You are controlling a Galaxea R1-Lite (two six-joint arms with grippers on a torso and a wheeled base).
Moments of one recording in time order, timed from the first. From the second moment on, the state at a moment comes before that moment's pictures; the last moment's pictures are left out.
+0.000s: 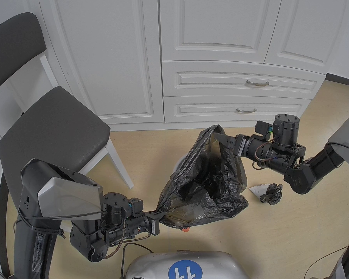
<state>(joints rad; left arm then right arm) -0.54 2.46 -0.51 -1.53 -0.24 -0.25 0.38 2.06 -0.94 -0.99 0.17 0.39</state>
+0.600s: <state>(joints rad) -0.53 2.40 -0.51 -1.53 -0.19 -0.25 0.18 1.97 -0.89 -0.57 0.38 0.01</state>
